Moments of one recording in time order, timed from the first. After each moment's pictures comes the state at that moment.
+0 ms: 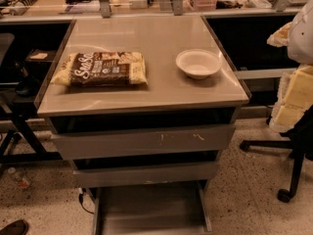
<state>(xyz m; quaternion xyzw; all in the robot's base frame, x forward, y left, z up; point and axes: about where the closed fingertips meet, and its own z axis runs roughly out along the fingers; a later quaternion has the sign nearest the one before) 0.438 -0.217 0.976 -0.60 0.78 -0.03 0.16</state>
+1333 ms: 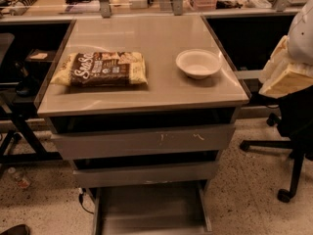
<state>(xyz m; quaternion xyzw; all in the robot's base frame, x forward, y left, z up) 0.438 -0.217 0.976 -0.60 0.78 -0.03 0.16</state>
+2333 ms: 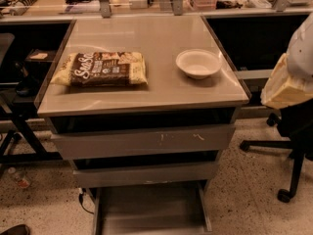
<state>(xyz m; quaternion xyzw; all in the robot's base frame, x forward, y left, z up) 0.428 -0.219 0.957 -0.59 0.79 -0.03 0.14</state>
